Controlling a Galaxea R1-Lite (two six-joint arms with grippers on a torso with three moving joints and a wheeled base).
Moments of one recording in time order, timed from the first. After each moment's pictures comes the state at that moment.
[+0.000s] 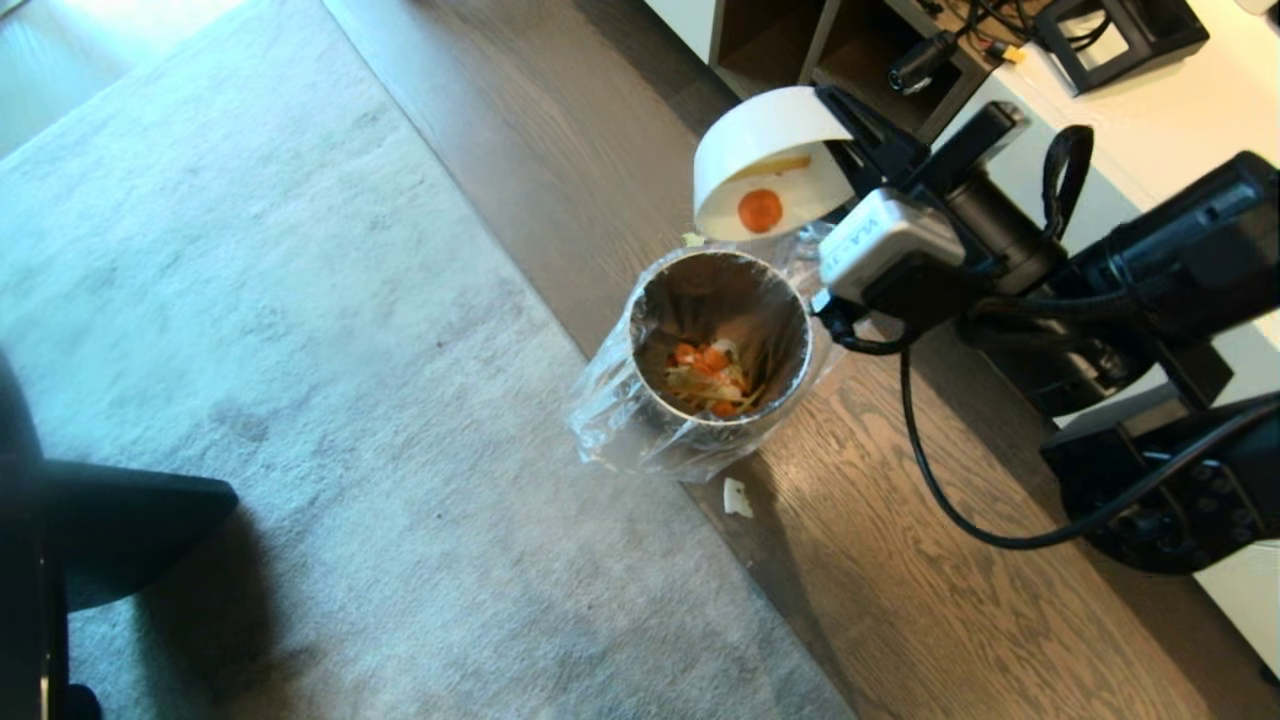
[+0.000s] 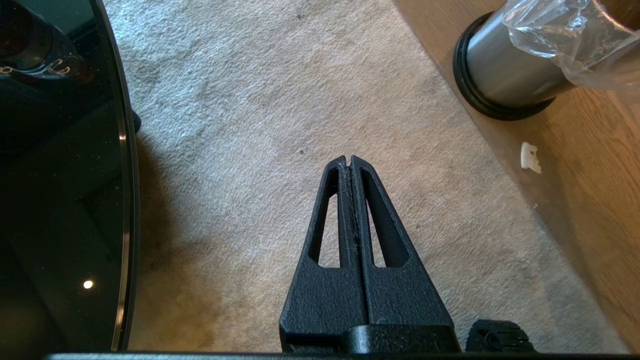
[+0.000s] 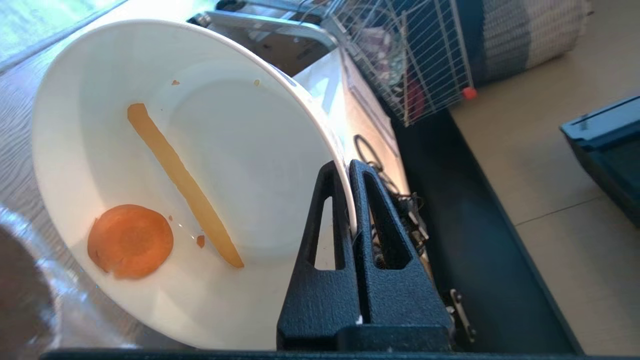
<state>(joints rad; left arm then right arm) 0.00 0.00 0.00 -0.01 0.01 -0.09 0.59 1.78 -0.97 -1.52 0.17 -1.40</state>
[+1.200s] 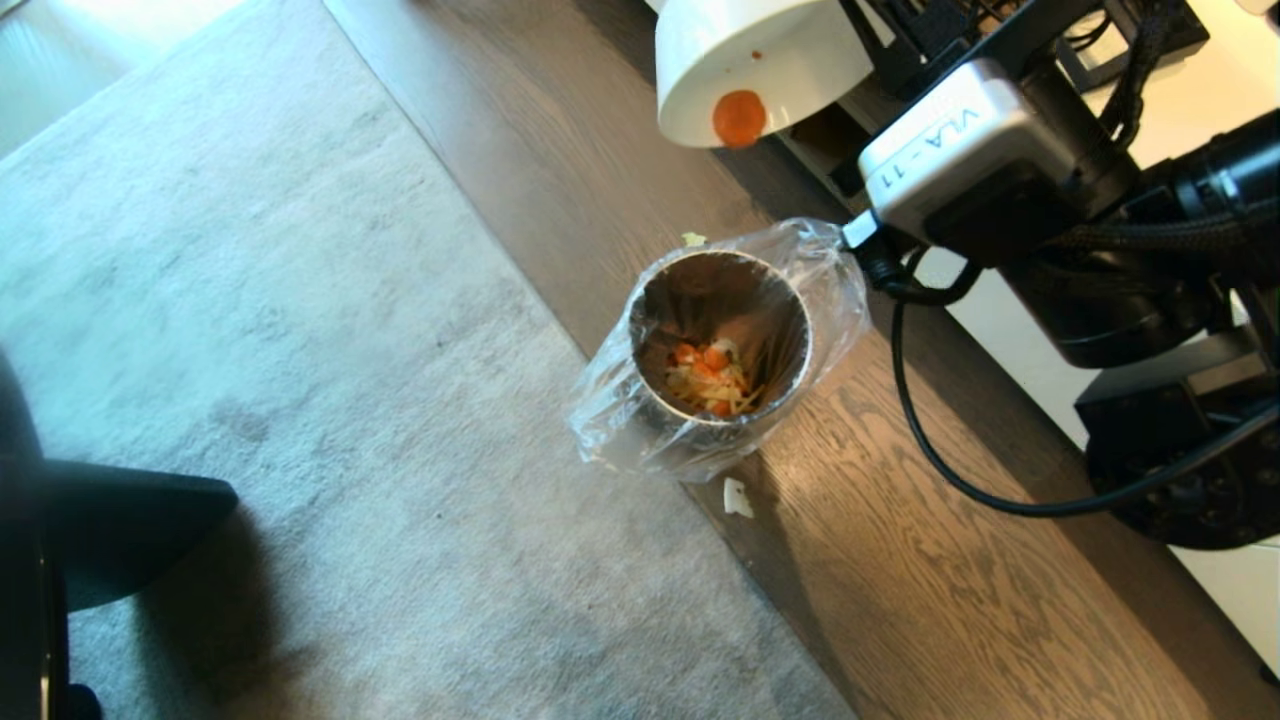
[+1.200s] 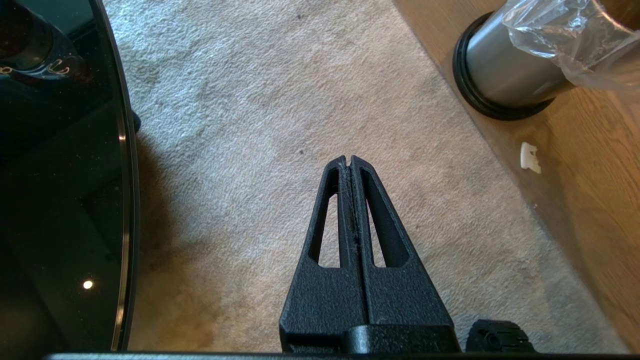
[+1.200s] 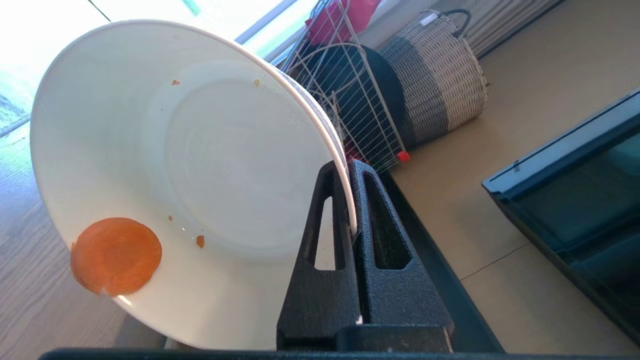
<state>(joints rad) 0.00 0.00 0.00 -0.01 0.01 -0.09 0.67 1.74 -1.09 -1.52 0.27 -1.40</state>
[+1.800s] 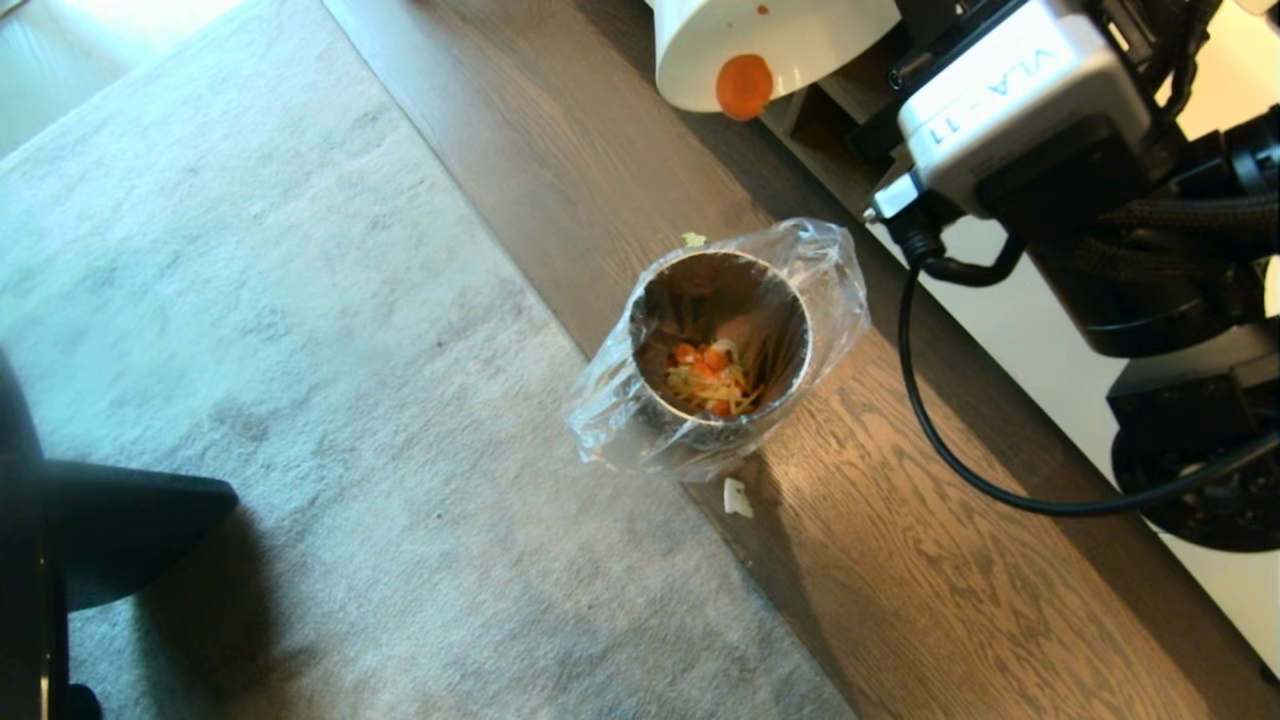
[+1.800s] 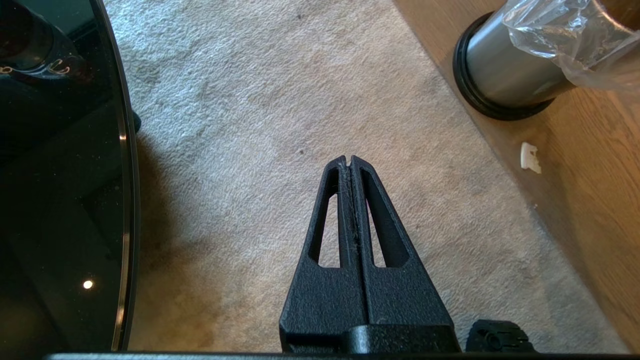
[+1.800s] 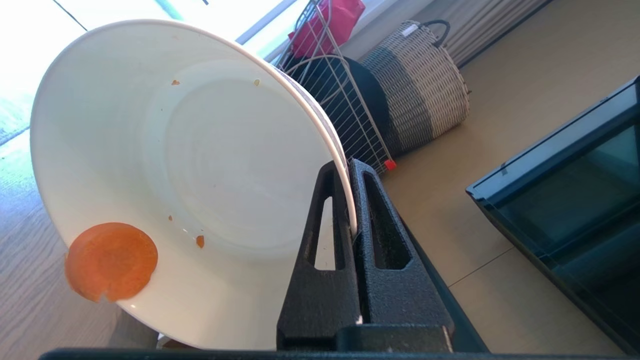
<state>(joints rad) 0.00 0.00 0.00 -0.01 0.01 -0.09 0.69 1.71 -1.10 -1.52 0.27 -1.40</state>
